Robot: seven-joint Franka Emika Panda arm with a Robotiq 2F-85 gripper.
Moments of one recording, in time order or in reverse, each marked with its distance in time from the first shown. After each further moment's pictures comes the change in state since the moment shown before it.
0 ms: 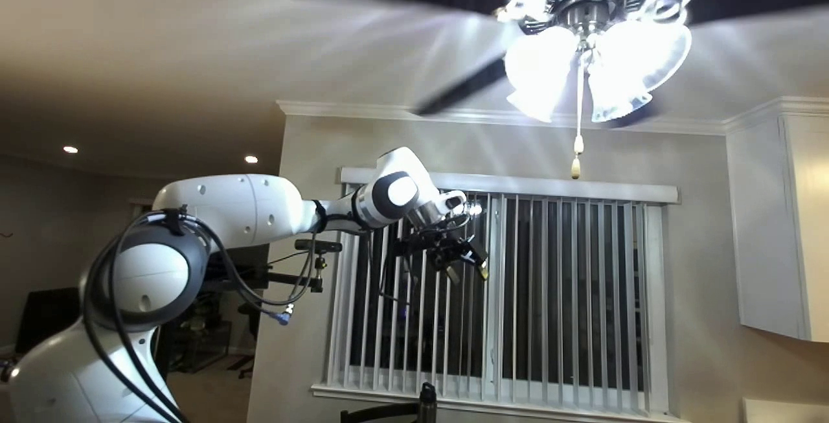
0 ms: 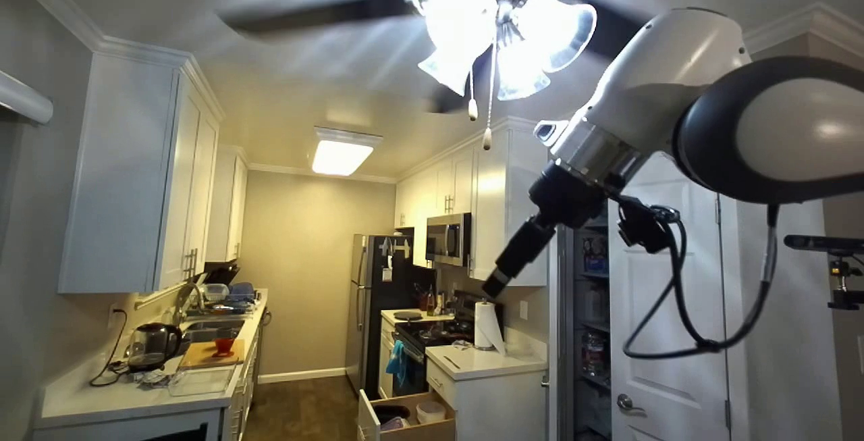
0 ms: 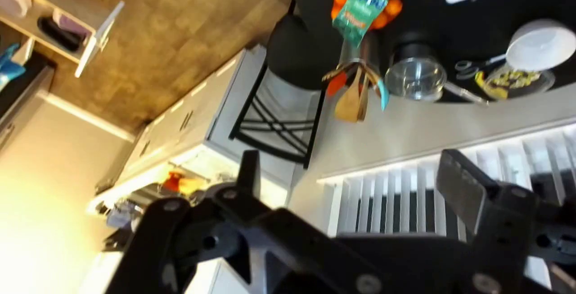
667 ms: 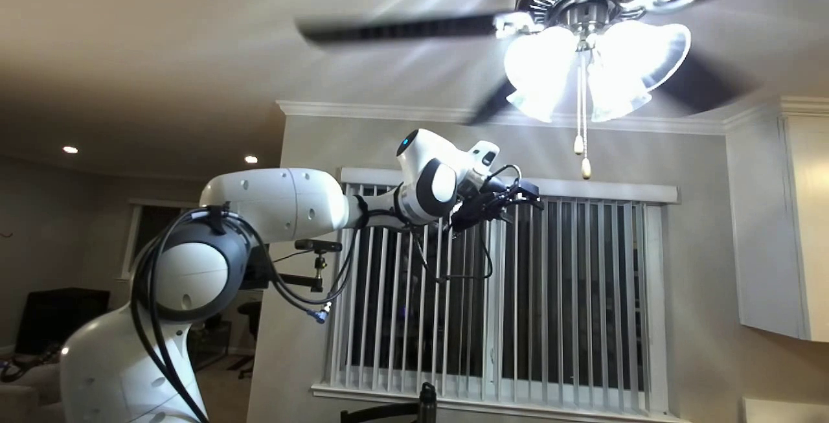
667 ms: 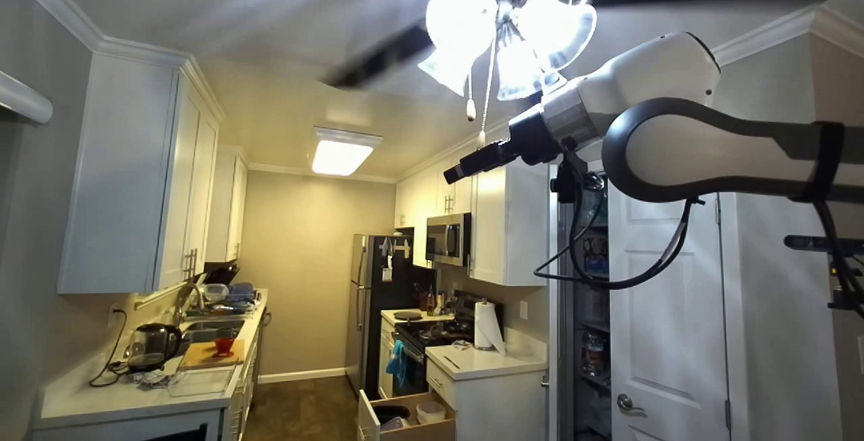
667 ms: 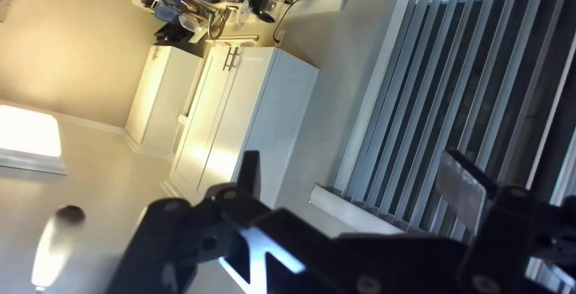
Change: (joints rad) arm -0.021 0.141 -0.123 0.105 -0.063 0.593 -0.132
